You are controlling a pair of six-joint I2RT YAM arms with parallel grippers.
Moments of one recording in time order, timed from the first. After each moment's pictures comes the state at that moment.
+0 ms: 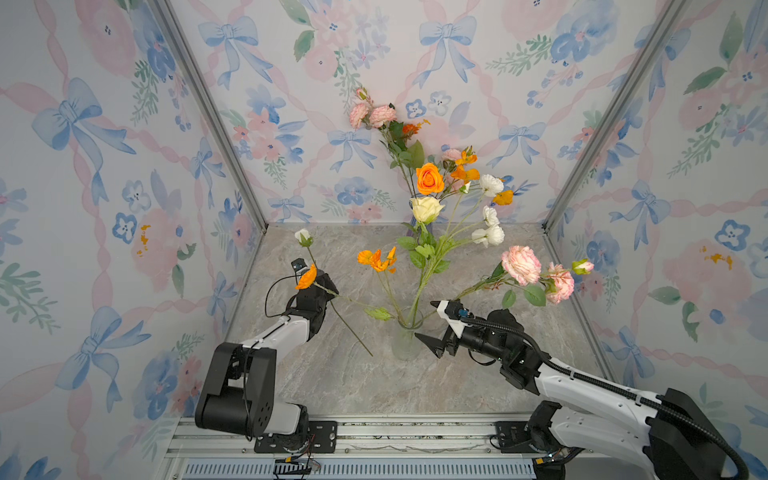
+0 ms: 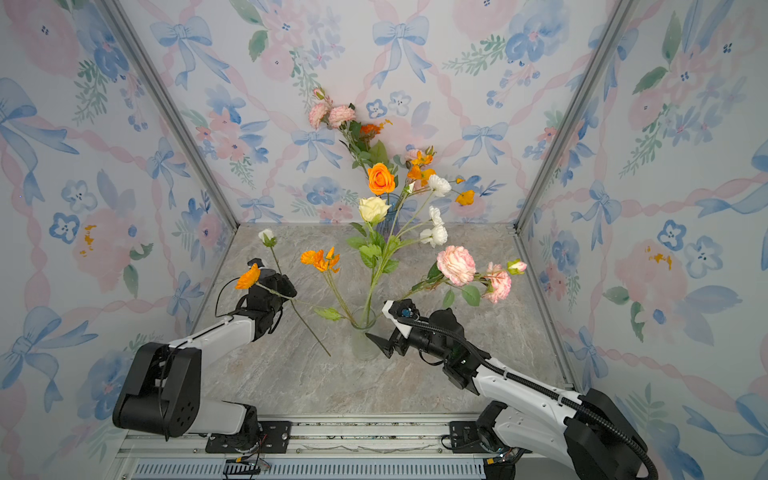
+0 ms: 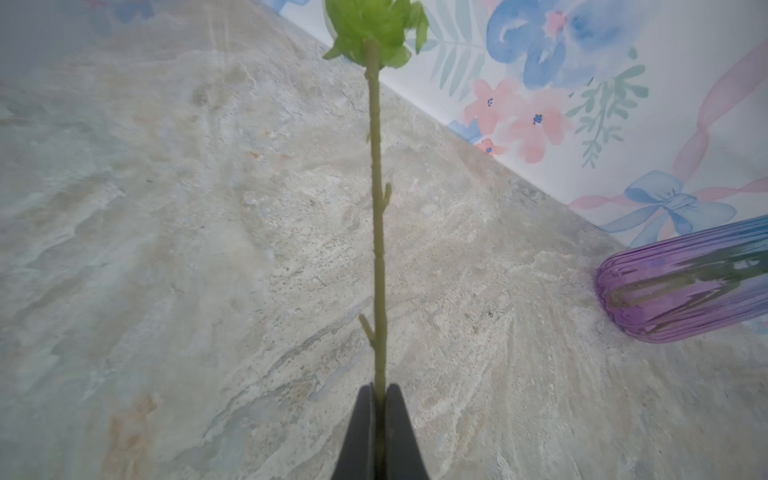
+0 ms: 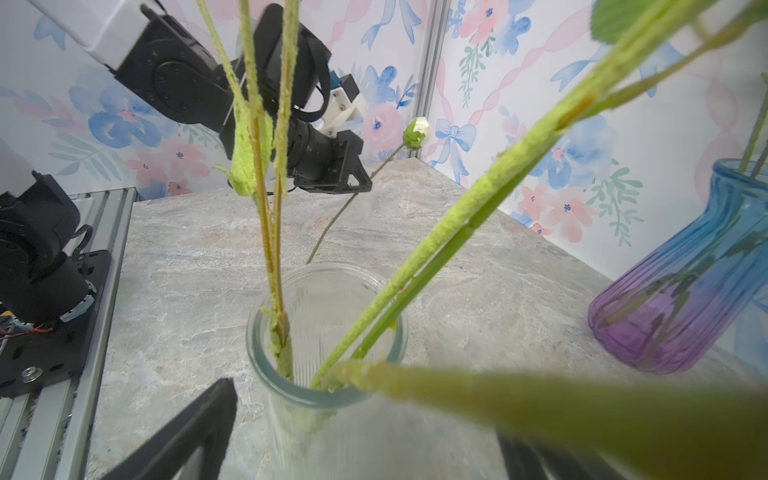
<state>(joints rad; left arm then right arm) -0.15 1.35 0.59 0.22 -0.24 -0.59 0.77 1.06 0.44 0.45 -0.28 -0.14</state>
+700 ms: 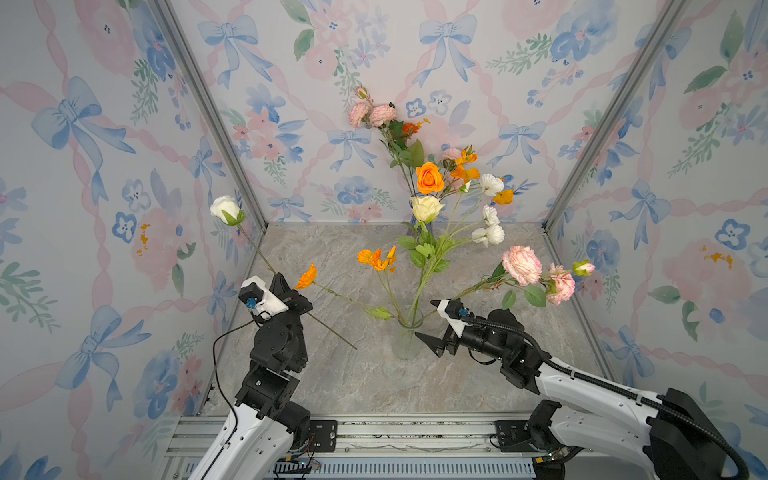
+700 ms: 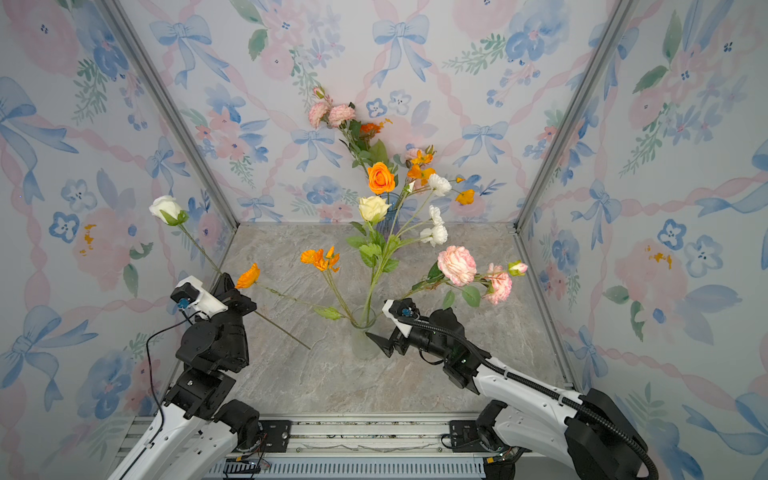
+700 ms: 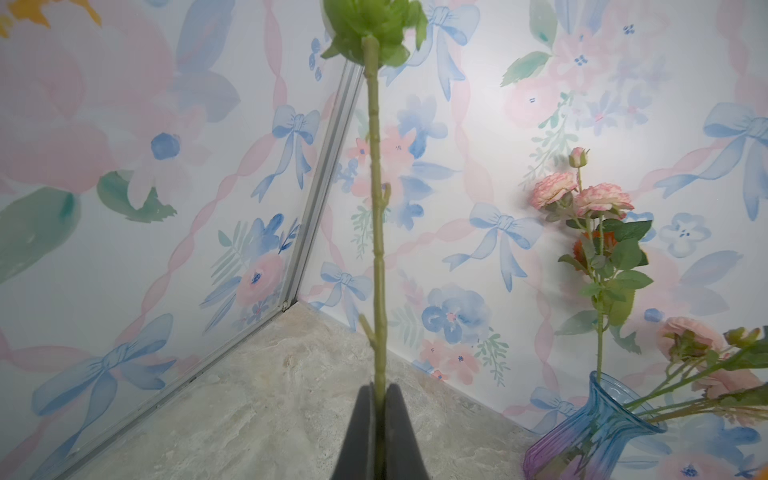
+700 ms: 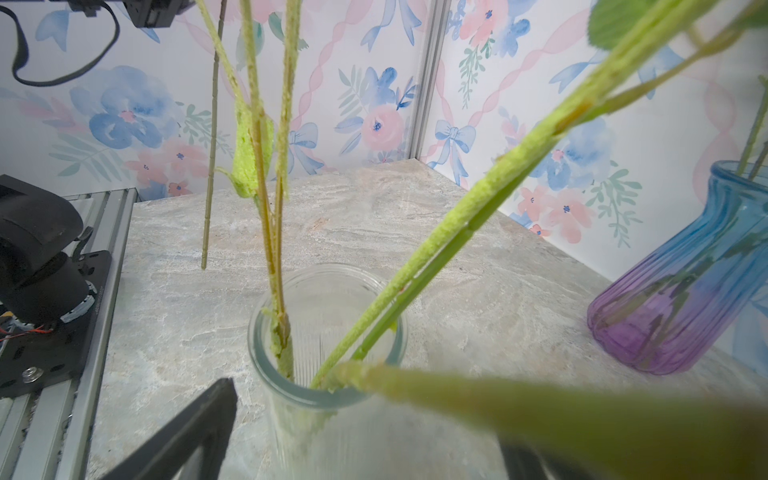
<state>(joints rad) -0.42 0.47 0.54 0.14 -0.73 -0.24 0.77 1.05 0.44 0.44 -0.28 -0.14</state>
